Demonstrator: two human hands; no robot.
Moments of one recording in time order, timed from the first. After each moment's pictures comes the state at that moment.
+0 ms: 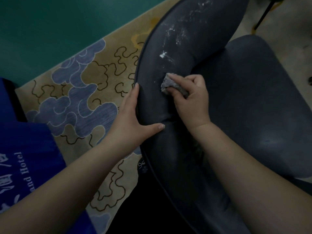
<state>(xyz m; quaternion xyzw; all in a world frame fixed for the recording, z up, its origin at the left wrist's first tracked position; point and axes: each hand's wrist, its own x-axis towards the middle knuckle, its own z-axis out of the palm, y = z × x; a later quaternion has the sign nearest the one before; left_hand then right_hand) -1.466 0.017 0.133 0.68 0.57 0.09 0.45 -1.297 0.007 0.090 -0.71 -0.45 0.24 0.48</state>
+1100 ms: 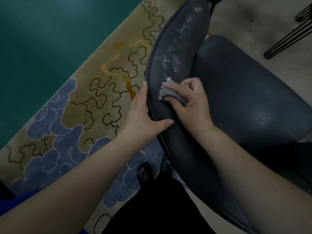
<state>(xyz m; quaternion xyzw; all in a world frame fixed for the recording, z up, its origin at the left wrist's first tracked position) -1.460 0.149 0.119 0.76 0.41 0.03 0.50 -1.326 0.069 0.099 -0.77 -0.41 0.12 0.47</state>
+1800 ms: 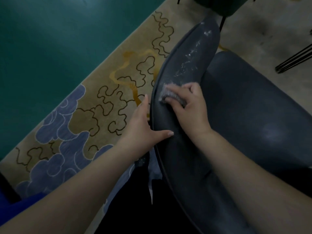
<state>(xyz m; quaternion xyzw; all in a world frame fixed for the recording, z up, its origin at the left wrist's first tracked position) -1.435 0.189 0.122 0.74 0.44 0.00 0.51 -1.291 0.122 0.100 -0.78 -0.41 0.14 0.46</state>
